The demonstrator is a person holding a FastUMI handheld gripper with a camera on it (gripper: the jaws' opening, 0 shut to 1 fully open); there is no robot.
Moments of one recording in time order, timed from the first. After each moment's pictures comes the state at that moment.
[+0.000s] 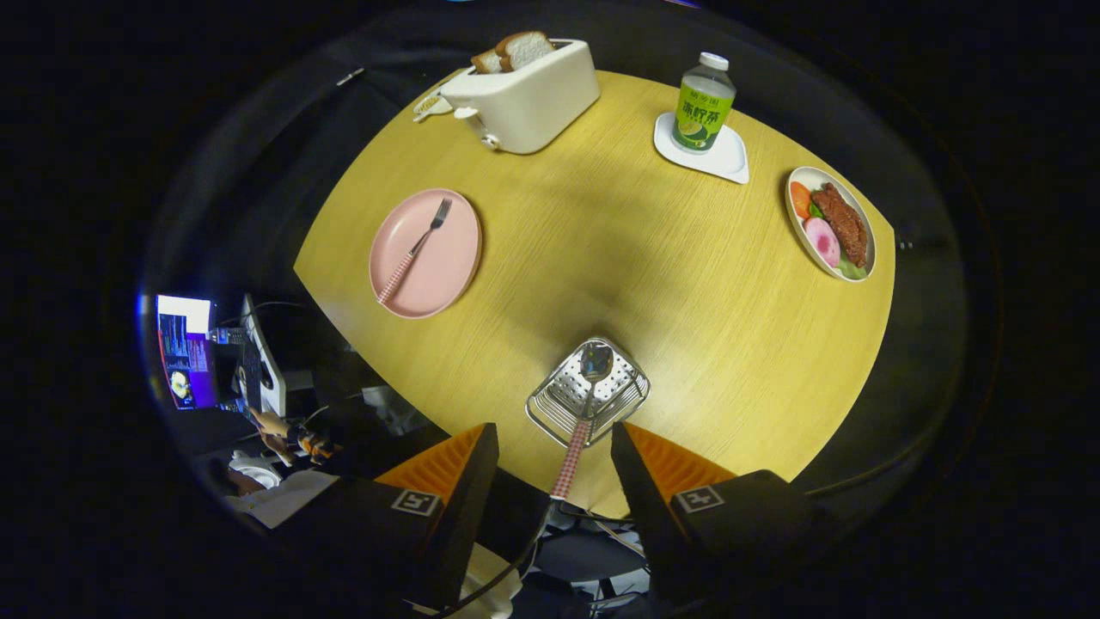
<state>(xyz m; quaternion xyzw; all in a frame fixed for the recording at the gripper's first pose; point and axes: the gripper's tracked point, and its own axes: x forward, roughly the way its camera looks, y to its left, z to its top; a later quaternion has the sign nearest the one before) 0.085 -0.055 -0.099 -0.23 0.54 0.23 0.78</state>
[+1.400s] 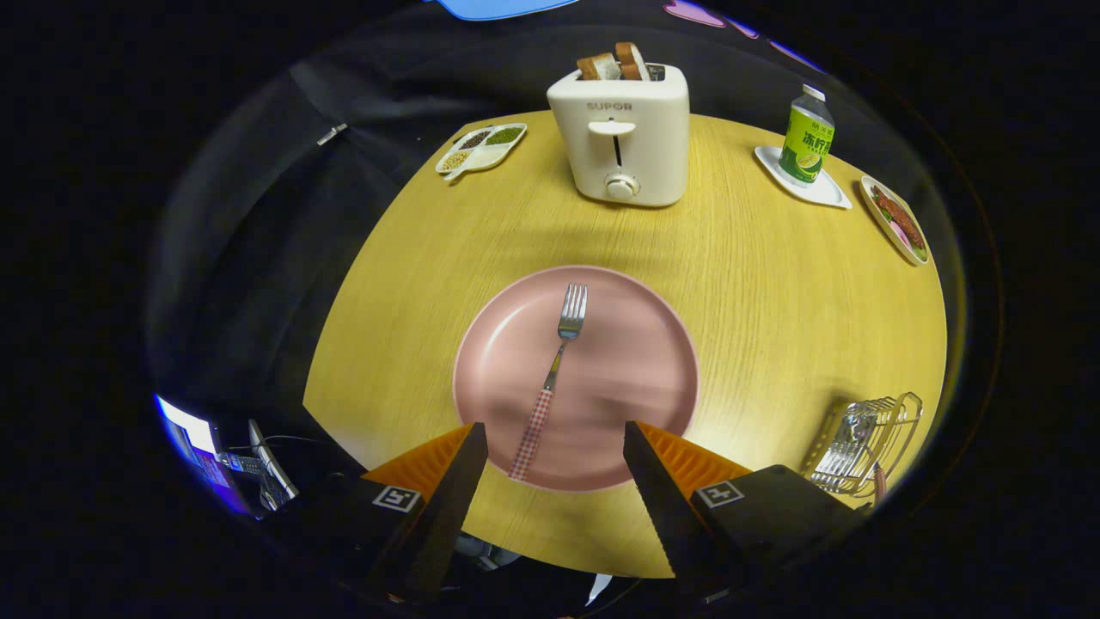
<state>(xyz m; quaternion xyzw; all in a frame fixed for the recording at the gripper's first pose) 0.099 0.188 -0.277 -0.12 0.45 0.19 0.86</state>
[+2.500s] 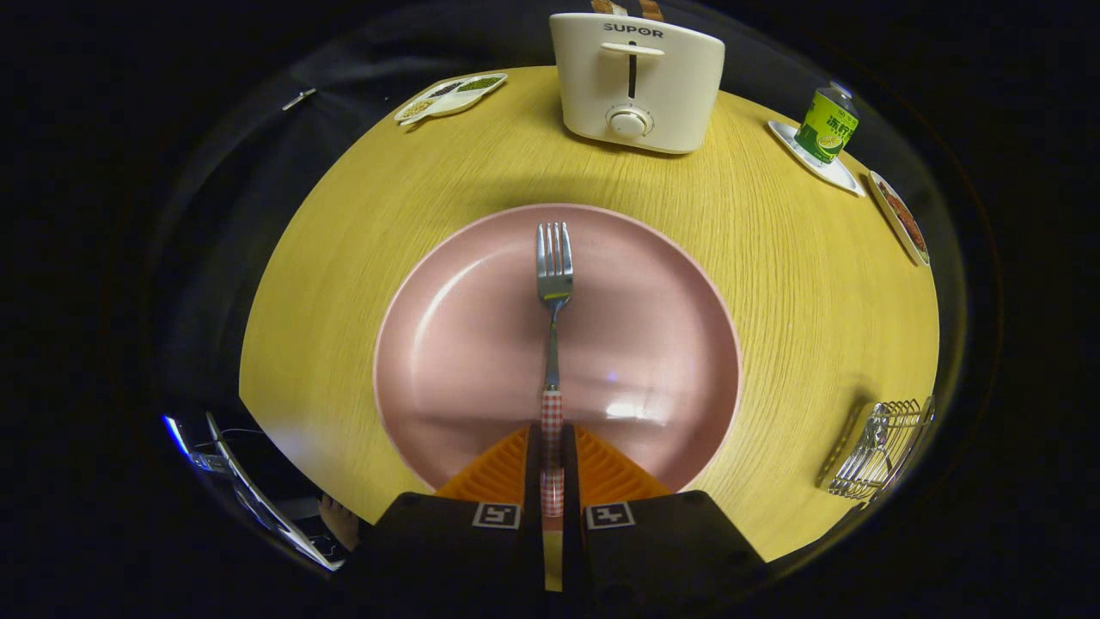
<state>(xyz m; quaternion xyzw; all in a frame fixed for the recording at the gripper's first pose) 0.114 0.178 -0.323 -0.17 0.48 0.15 0.85</state>
